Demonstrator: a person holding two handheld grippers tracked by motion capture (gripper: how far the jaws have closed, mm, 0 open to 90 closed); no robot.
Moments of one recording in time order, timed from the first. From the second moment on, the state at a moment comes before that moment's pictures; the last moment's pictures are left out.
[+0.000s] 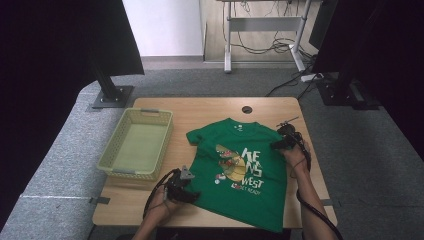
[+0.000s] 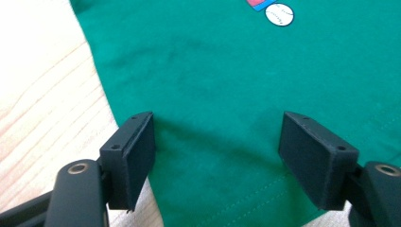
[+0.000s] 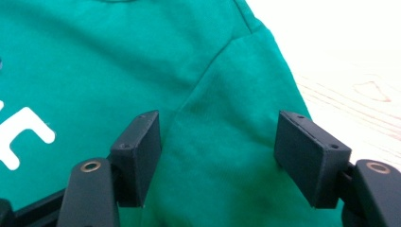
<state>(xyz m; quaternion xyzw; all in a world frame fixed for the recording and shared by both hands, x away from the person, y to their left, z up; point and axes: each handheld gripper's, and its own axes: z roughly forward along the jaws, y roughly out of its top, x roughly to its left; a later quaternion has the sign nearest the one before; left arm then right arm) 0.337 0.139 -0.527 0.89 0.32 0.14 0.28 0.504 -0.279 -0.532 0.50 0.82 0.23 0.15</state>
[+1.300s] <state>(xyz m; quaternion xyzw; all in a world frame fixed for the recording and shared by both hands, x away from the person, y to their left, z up) 0.420 0.118 -0.519 0.88 0.35 0.18 0.28 0.465 -0.209 -0.525 0.42 0.85 0.30 0.12</state>
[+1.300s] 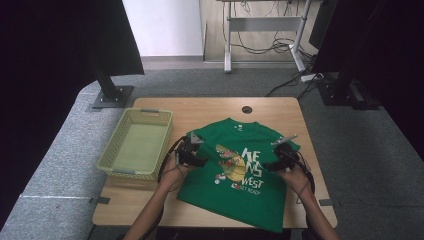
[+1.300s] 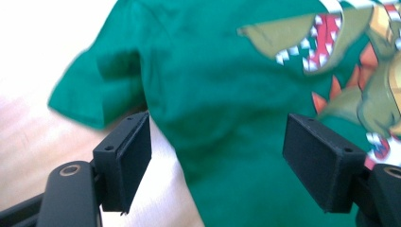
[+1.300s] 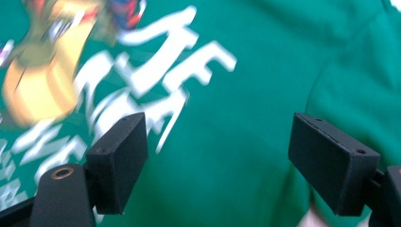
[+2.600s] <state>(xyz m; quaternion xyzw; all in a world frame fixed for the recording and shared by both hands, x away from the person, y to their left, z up) 0.389 0.127 -0.527 0.86 0.37 0.17 0.30 0.509 -0.211 -0.504 0.43 0.84 0.30 0.13</state>
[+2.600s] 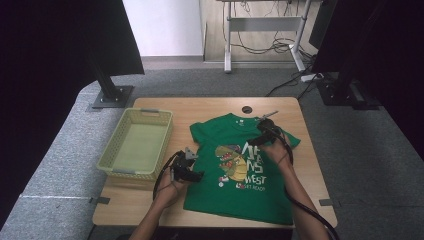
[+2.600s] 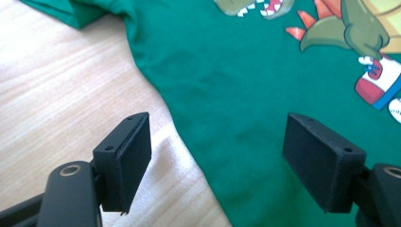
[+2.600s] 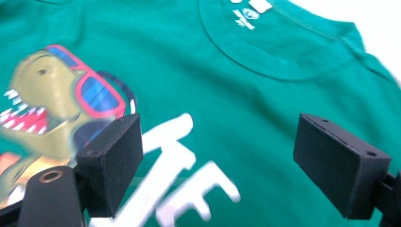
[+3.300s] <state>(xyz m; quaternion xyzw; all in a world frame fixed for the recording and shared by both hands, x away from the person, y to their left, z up) 0.379 0.122 -0.540 0.87 0.37 0.16 0.30 0.469 -0.284 -0.539 0.46 0.84 0.25 0.14</state>
